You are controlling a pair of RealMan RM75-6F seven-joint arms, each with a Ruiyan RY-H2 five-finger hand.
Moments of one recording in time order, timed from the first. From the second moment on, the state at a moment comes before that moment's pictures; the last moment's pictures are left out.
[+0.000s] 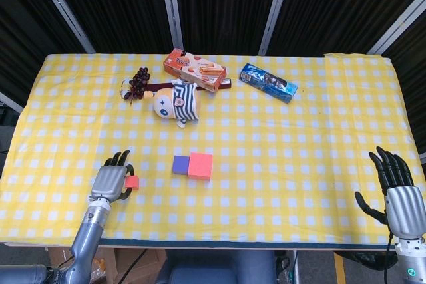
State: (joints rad) left arm -0.57 -1.56 -0.03 -1.75 0.80 1.29 0.71; right arm 0.05 -1.17 0.08 -1.54 -1.63 1.65 0.15
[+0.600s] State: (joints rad) left arm -0.69 -1.62 -0.14 -1.63 0.85 1.18 0.74; right arm 0.06 -1.17 0.08 -1.54 -1.62 1.64 0.16
